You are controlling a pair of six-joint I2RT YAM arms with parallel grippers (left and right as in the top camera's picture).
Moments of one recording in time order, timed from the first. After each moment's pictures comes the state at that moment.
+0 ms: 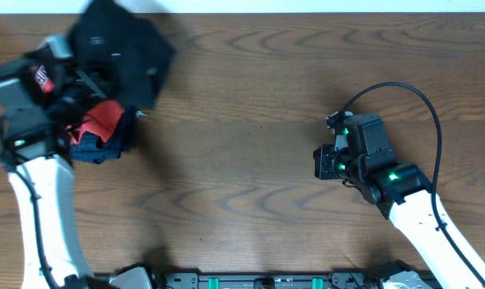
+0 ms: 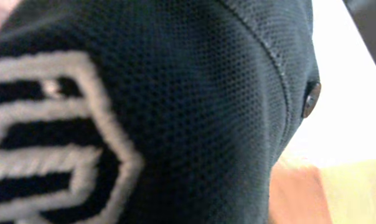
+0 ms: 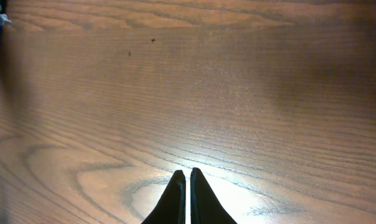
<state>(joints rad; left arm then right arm) 0.42 1.36 1.17 -0.36 0.69 -0.46 0.35 1.18 0.80 -0.58 -0.19 0.37</state>
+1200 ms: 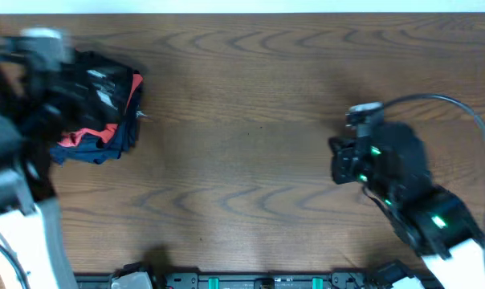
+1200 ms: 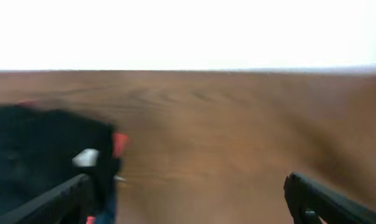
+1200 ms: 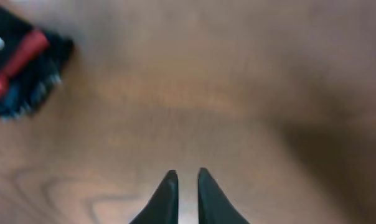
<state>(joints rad) 0.22 1.17 1.59 -1.02 0.50 0.11 0.43 0.88 1.00 -0.73 0.00 0.29</state>
